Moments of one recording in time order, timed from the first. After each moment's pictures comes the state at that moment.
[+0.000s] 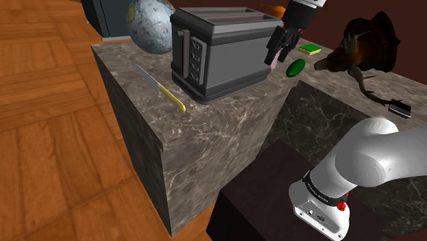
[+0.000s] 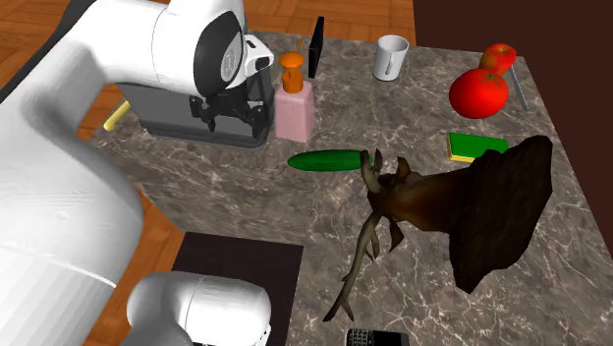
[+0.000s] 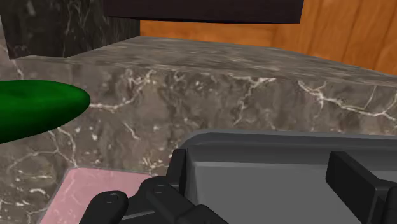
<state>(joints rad) -0.01 -0.74 -0.04 -2.34 0.10 1.67 -0.08</state>
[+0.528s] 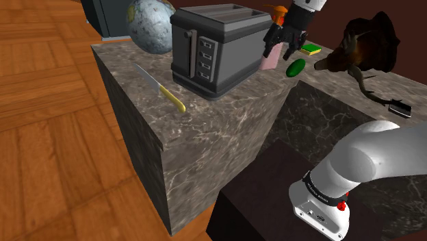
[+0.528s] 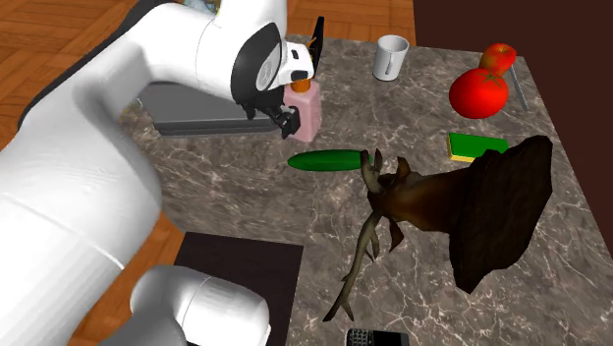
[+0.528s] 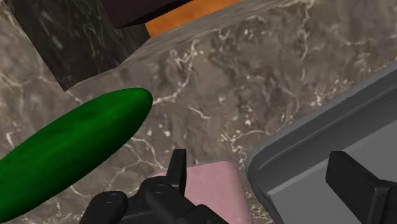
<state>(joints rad) -0.17 -0.67 -0.04 -2.35 0.08 1.80 0.19</state>
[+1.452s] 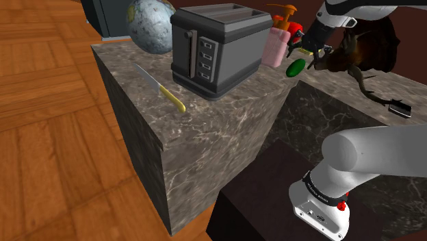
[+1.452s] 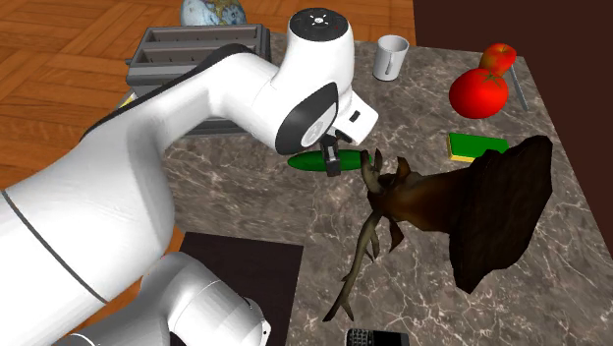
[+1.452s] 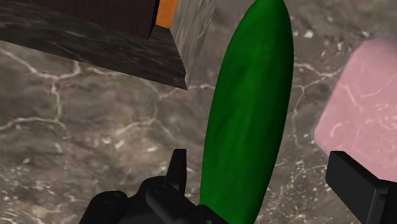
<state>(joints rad) -0.51 -0.70 -0.04 -2.48 0.01 1.99 0.76</state>
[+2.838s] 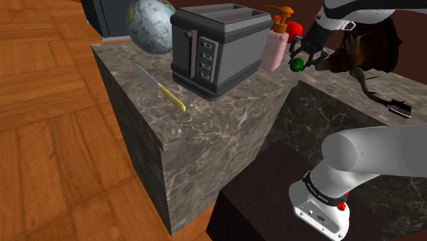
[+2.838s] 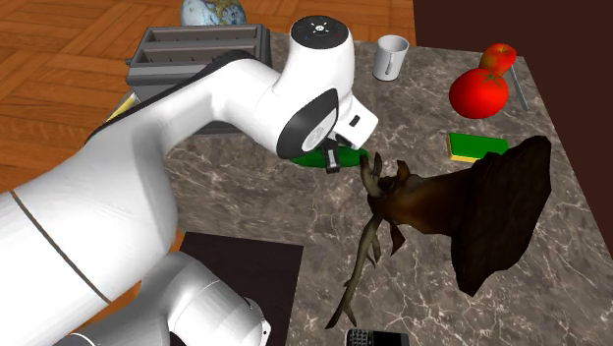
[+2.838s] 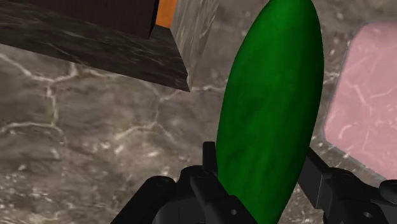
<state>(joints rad) -0.51 -0.70 -0.04 -2.50 0.01 2.02 0.76</state>
